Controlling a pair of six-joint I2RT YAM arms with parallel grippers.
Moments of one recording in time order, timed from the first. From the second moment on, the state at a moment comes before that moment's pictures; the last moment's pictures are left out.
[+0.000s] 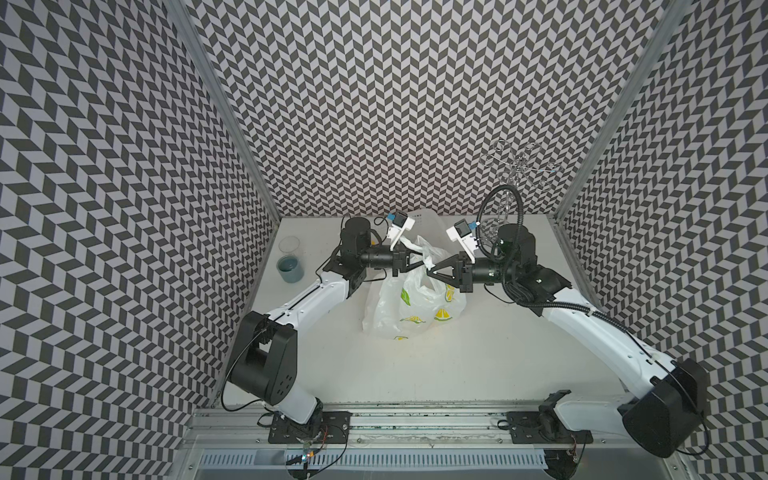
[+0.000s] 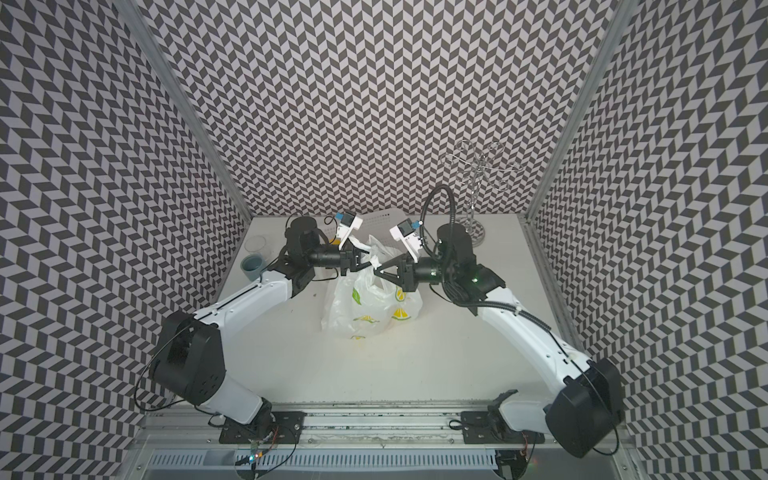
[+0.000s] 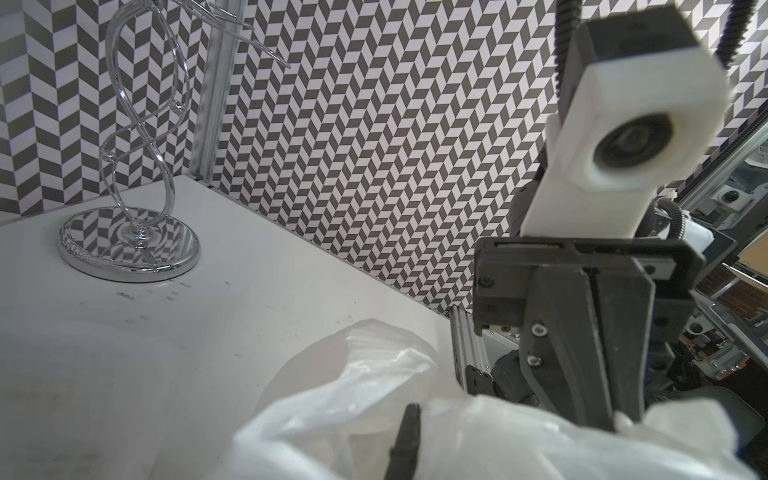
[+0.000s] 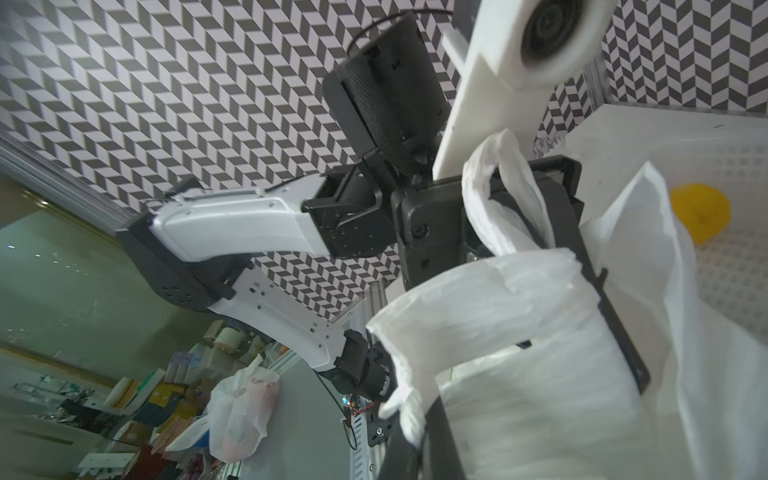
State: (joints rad) left arm -0.41 1.59 1.15 0.32 1.14 -0.40; right arm 0.54 1.32 1.15 -0.18 -0.88 0.31
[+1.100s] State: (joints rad) left arm -0.41 1.52 1.05 0.10 0.97 0.08; right arm 0.72 1.53 1.26 -0.40 -0.23 0.09
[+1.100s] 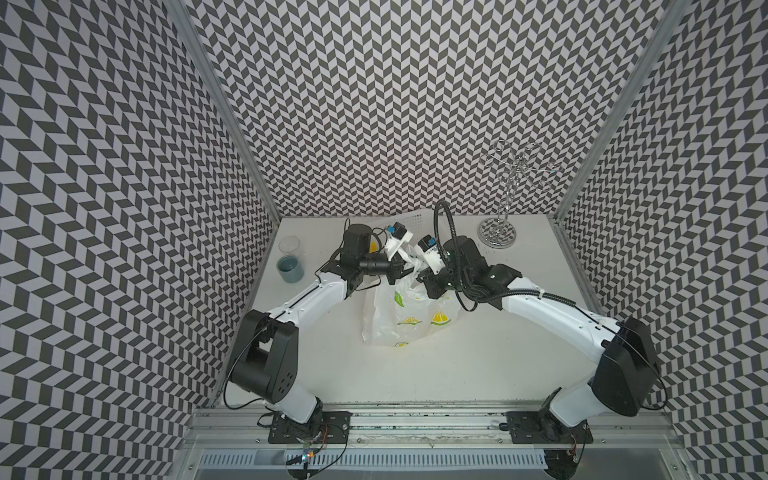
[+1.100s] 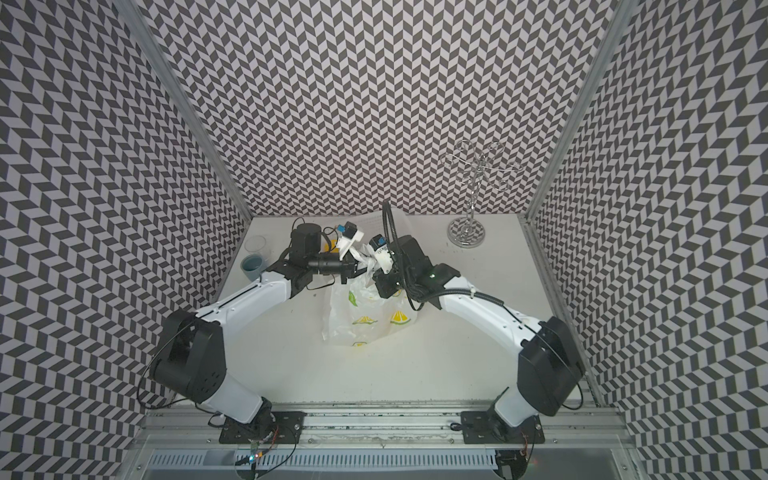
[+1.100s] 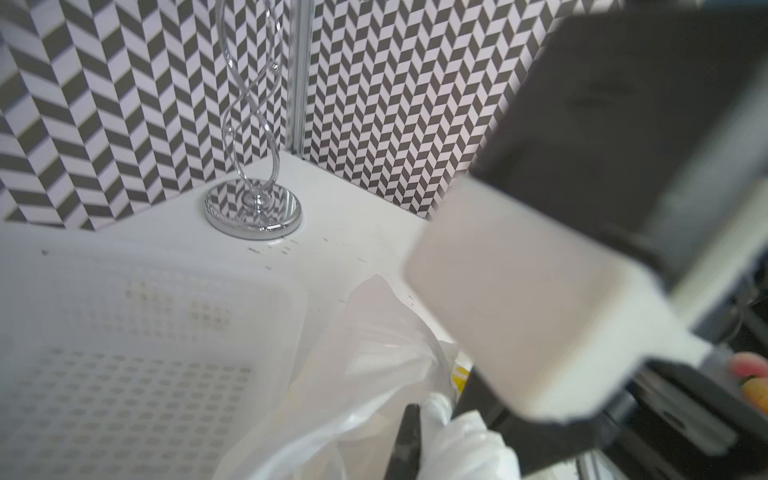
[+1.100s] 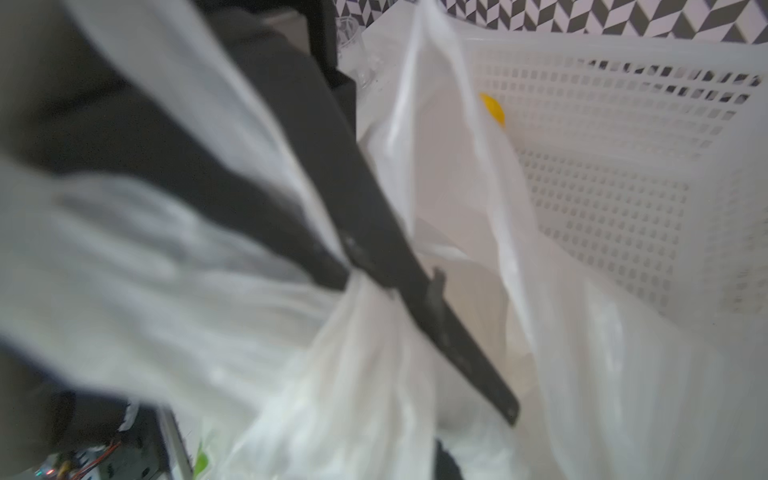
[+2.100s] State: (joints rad) left arm -0.49 1.31 0.90 0.25 0.87 0.64; right arm 0.56 1.28 1.33 -0.68 -0.62 0.11
